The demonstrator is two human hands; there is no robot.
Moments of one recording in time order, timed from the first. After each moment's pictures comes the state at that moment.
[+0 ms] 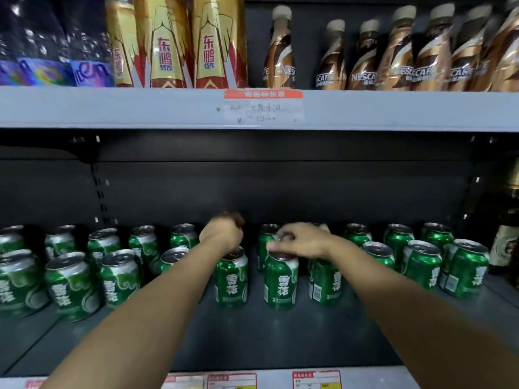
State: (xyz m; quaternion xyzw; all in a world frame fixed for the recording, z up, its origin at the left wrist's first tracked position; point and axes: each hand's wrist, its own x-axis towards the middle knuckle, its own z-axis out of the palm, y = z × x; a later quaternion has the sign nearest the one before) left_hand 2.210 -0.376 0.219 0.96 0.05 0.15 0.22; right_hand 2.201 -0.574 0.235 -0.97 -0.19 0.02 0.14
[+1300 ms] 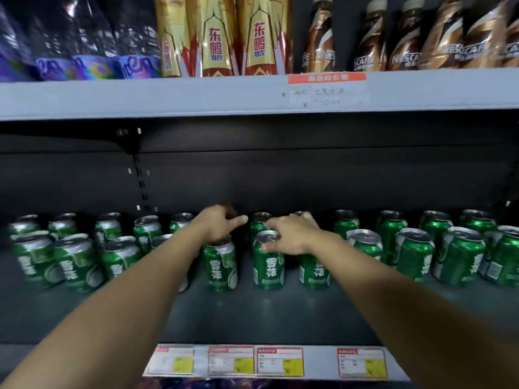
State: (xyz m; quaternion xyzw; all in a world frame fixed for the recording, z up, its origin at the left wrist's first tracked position) left_hand 2.166 -0.289 0.229 0.97 0.04 0.10 0.20; right_hand 2.171 -0.481 0.231 -0.96 -0.26 -0.04 0.01
